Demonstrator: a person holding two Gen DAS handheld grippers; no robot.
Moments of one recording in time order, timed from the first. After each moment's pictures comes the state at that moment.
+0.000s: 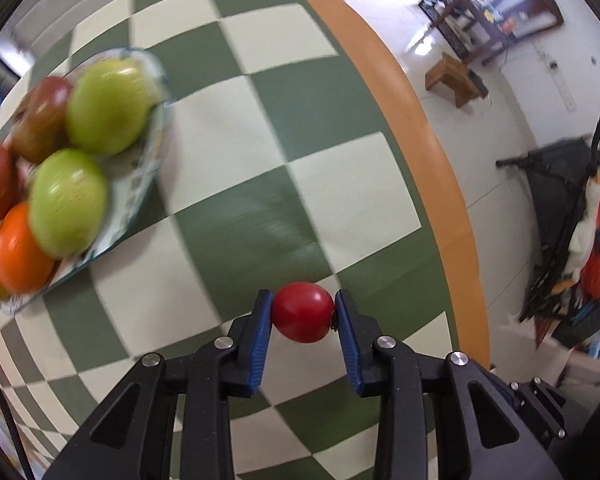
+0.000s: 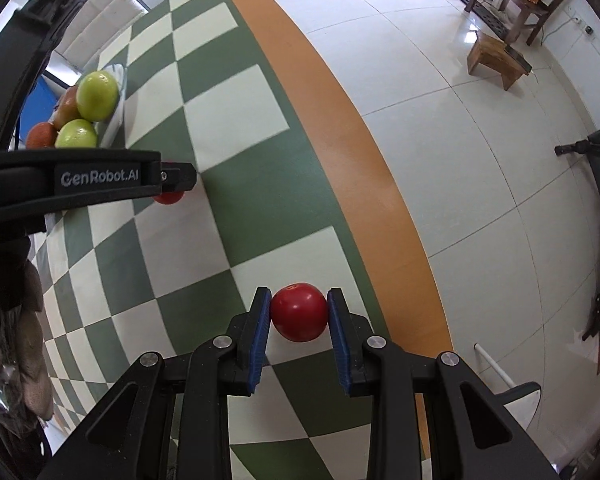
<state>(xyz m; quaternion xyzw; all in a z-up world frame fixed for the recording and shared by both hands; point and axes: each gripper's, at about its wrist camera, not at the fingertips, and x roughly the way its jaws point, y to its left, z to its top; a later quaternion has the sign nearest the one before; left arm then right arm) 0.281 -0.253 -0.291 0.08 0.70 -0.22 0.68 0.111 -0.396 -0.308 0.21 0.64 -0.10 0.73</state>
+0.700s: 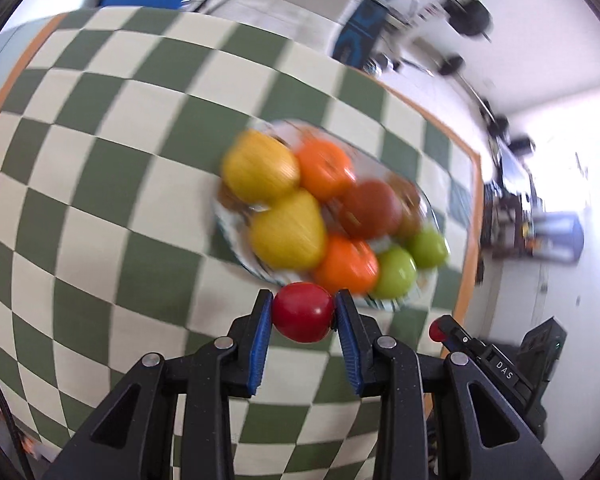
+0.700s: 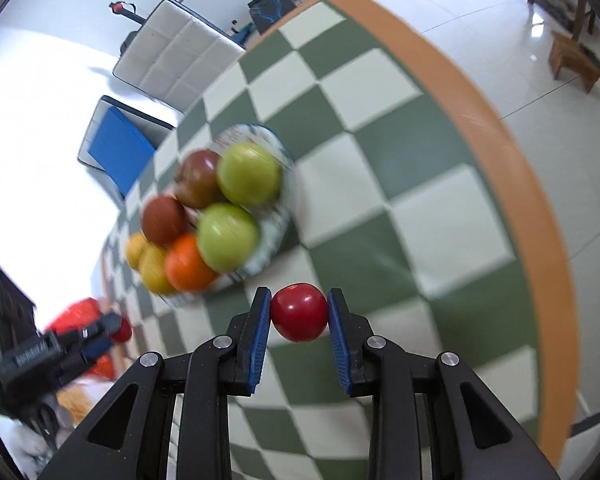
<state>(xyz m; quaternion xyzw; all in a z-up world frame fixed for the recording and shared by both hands) 0.339 0.022 -0.224 -0.23 0.66 -0.04 0.72 0.254 -0.337 -0.278 0.34 0.58 0.02 0.74</state>
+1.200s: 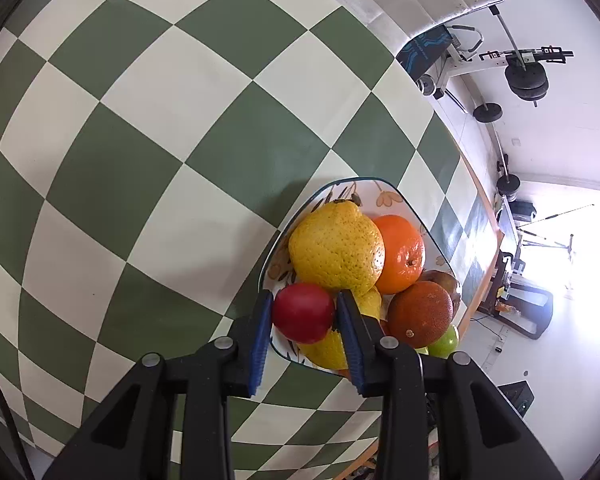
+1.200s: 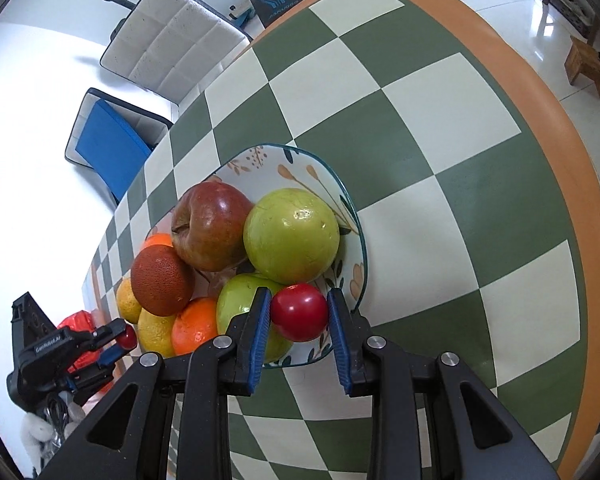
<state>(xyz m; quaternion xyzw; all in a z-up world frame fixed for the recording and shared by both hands) 0.384 0.071 -0.296 -0.36 0.67 0.01 0.65 0.344 -0.294 -0.308 0.32 0.61 0.01 0.73</state>
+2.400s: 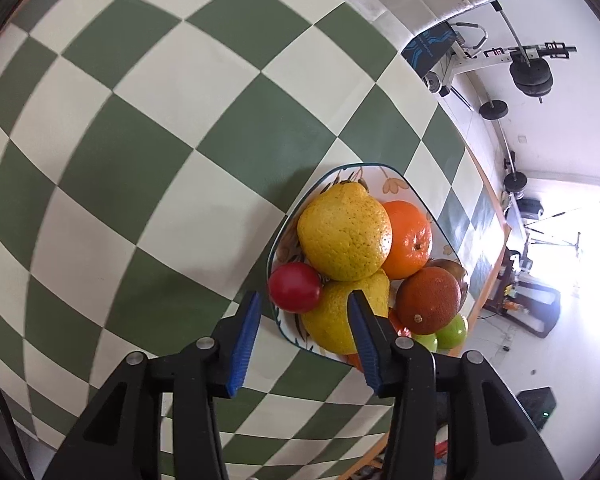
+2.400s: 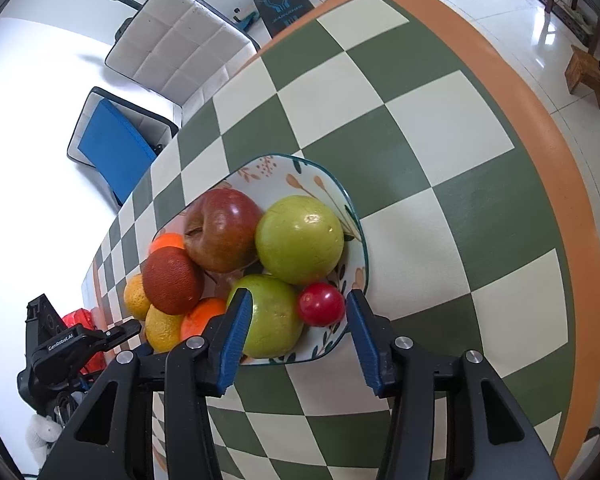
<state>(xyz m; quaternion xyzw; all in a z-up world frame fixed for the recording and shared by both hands) 0.377 0.071 -0.286 -0.33 0.68 0.02 0.66 0.338 -0.299 -0.293 0.31 0.60 0.02 0.73</state>
